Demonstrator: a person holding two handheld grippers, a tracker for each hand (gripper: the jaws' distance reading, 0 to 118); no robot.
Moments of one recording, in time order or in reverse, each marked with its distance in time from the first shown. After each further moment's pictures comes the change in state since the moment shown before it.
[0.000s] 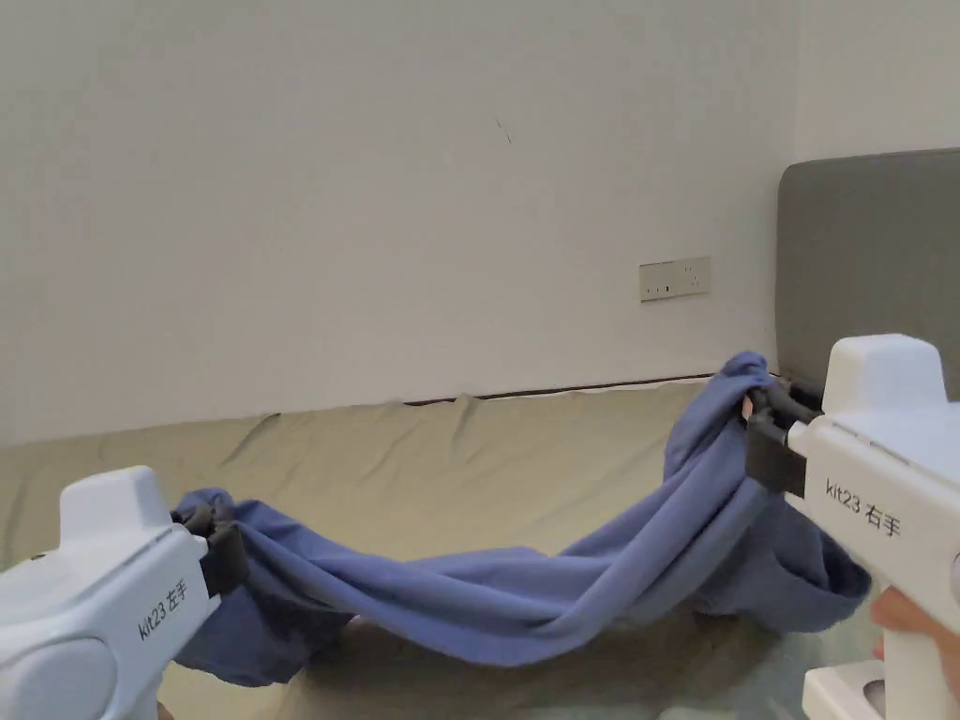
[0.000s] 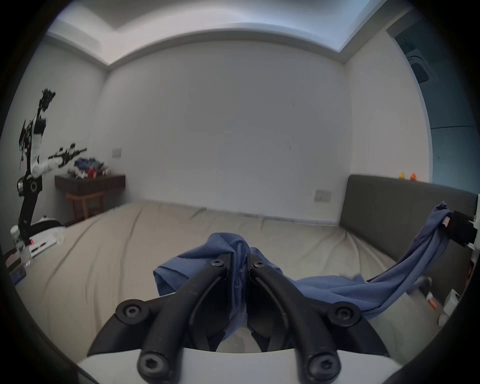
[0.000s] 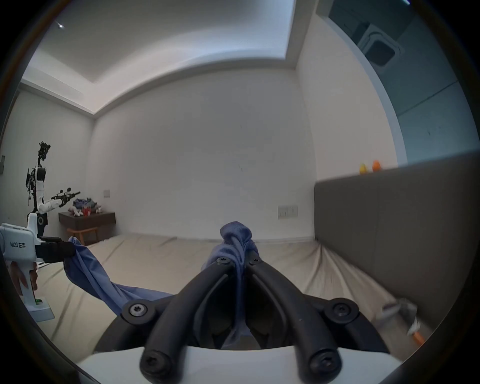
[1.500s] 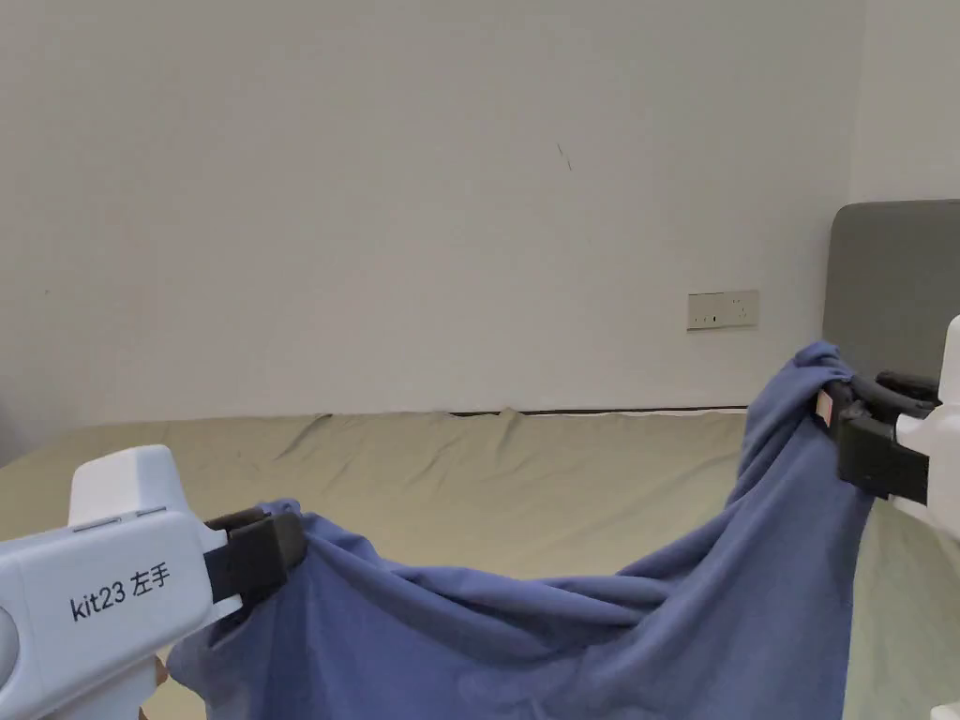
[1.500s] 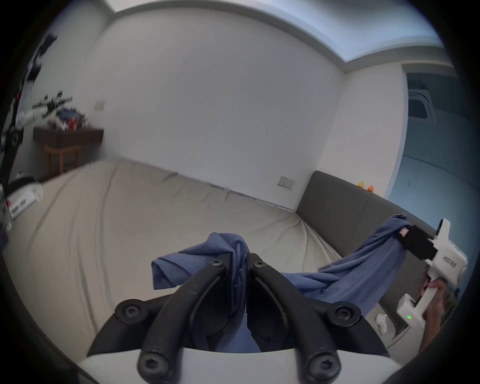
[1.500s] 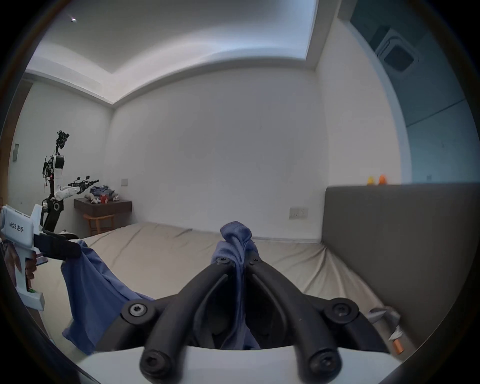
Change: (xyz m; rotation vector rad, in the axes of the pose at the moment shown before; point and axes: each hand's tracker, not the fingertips) left arm -0.025 0.052 0.102 -0.070 -0.215 0.135; right arm -0.014 0.080 0.078 0.022 0.068 0.066
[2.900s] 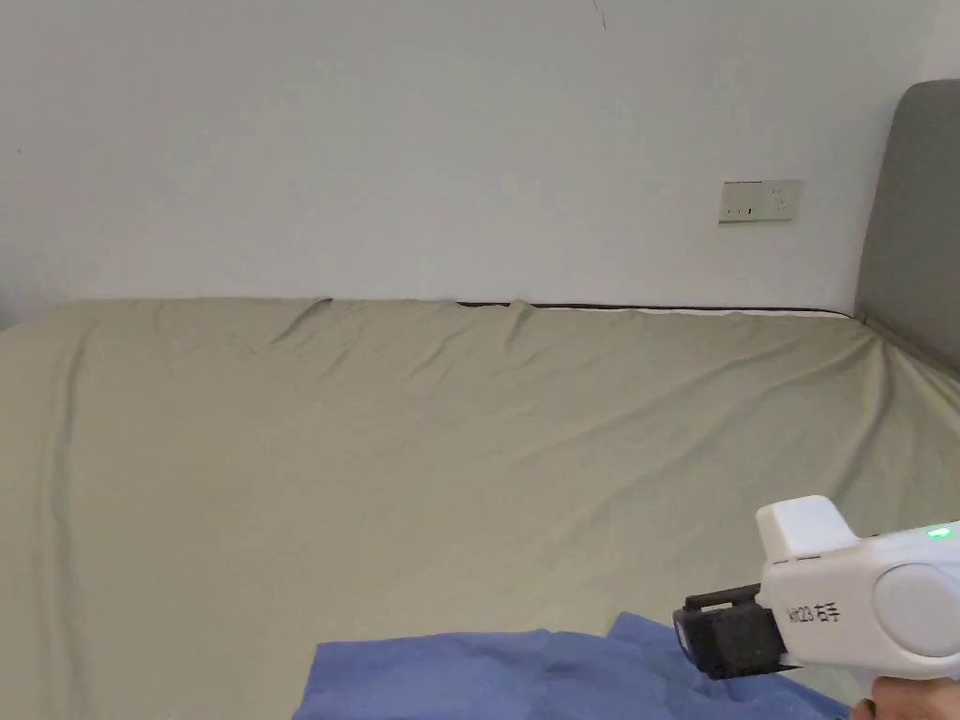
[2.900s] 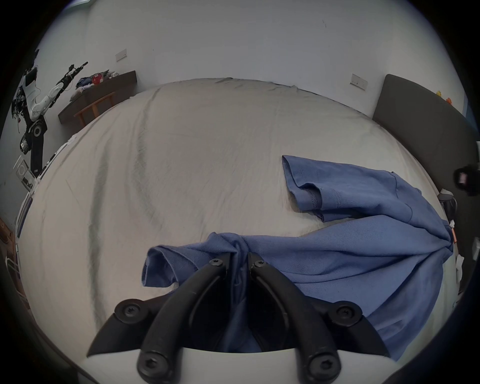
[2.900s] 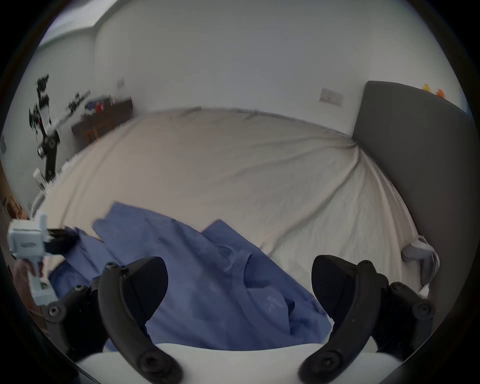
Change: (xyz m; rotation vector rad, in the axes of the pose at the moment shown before) left arm -0.114 -0.220 -0.101 -0.562 0.353 -0.055; right arm -0.048 -0.187 -0.163 -0.856 0.156 0.075
